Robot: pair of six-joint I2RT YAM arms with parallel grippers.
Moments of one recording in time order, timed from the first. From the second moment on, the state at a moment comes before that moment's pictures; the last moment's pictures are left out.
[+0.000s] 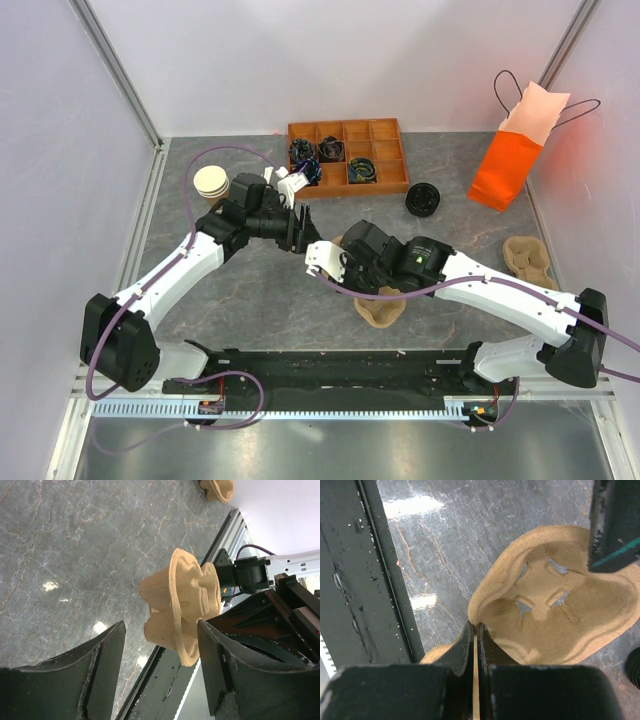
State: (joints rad) left arm -0.47 1.33 1.02 -0.33 0.76 -0.35; right arm 1.05 1.32 1.22 -0.82 -0.08 -0.35
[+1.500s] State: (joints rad) left arm -0.44 1.29 0.99 -0.34 0.80 -0.32; right arm 0.59 1.35 1.61 -0.98 -0.24 -0.46
